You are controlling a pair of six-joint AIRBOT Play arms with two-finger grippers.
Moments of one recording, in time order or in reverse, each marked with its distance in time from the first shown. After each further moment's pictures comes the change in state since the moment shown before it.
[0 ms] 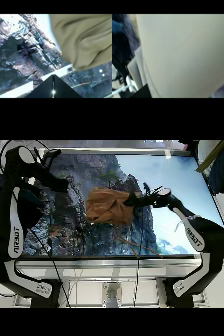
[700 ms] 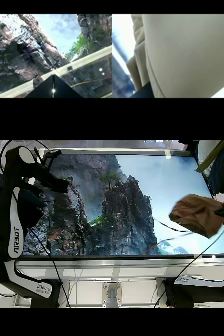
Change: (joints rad) left arm -0.001 0.000 0.000 0.002 -0.007 0.000; right arm -1.005 0.317 0.030 -0.590 0.315 0.035
